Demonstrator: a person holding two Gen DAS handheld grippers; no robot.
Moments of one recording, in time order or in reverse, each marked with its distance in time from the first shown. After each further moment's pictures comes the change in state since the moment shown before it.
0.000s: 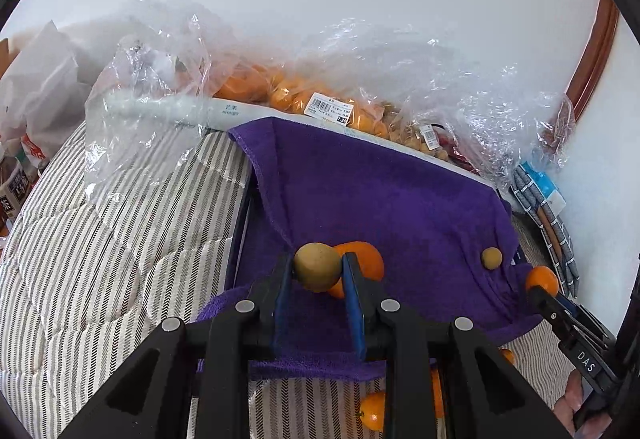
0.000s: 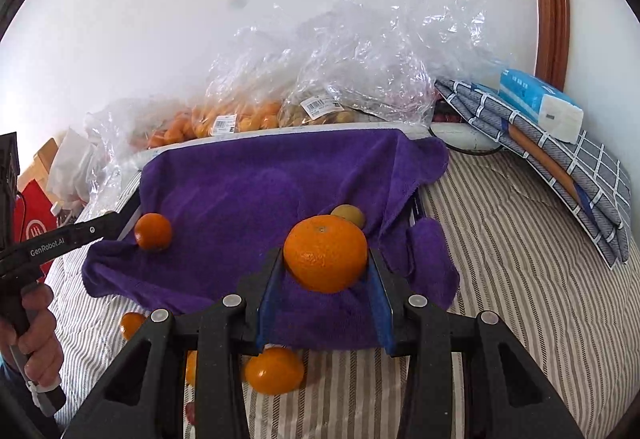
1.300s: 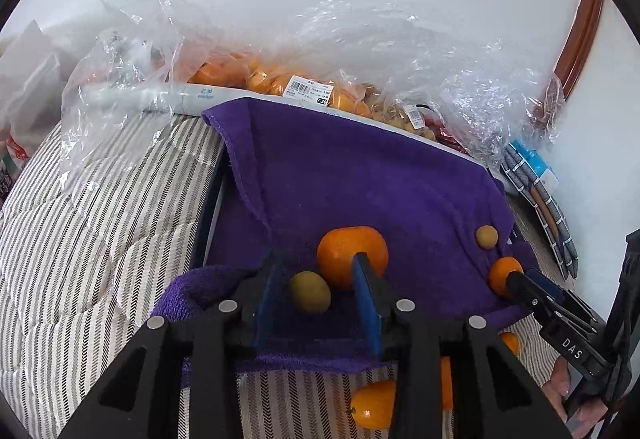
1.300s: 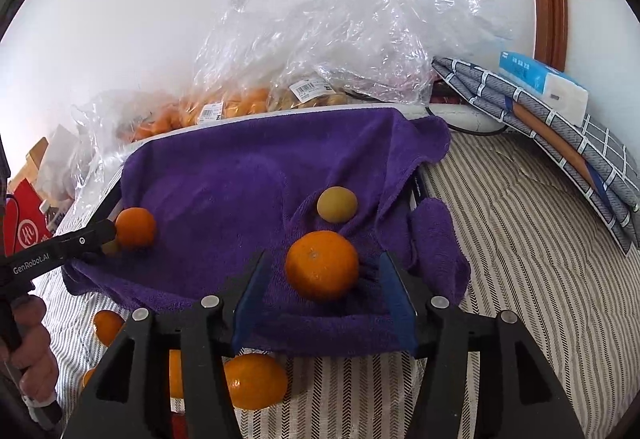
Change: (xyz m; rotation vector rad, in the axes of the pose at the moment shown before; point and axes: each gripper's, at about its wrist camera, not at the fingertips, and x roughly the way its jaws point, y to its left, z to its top) left arm 0.014 -0.008 -0.014 0.047 0.006 -0.044; right arm 0.022 -0.006 -0.013 0.014 -0.006 -0.016
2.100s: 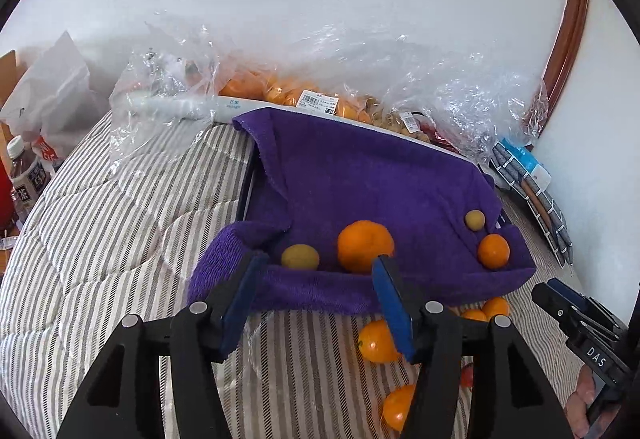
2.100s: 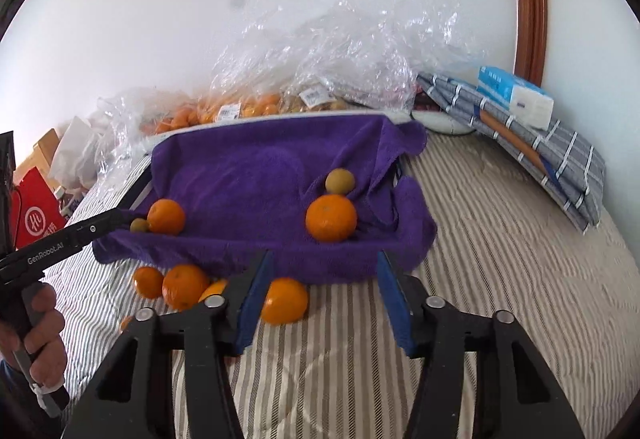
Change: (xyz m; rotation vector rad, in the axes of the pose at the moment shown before) left arm -0.055 0.004 -0.028 0.018 -0.058 0.043; right arm -0.064 0.013 -0.025 -0.014 0.003 -0.018
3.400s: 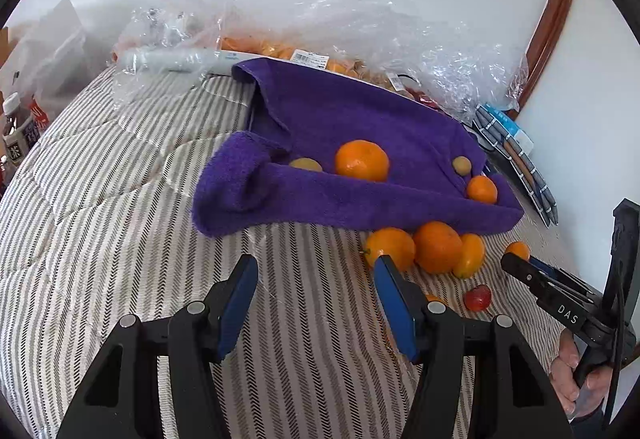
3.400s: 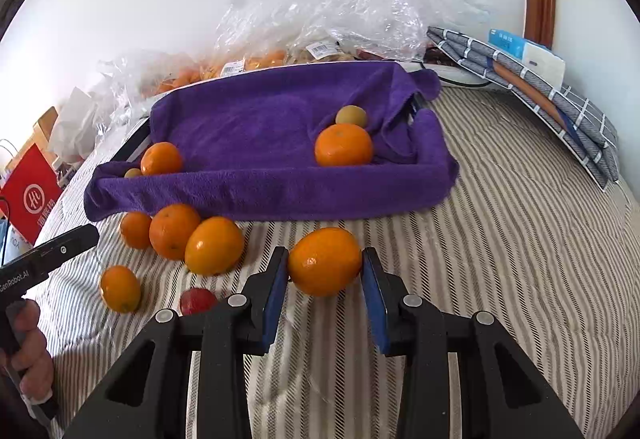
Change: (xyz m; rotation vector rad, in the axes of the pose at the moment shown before) left arm -0.007 0.010 -0.045 0.007 0.080 -0.092; right arm 0.019 0.003 -0.036 -0.007 0.068 0.007
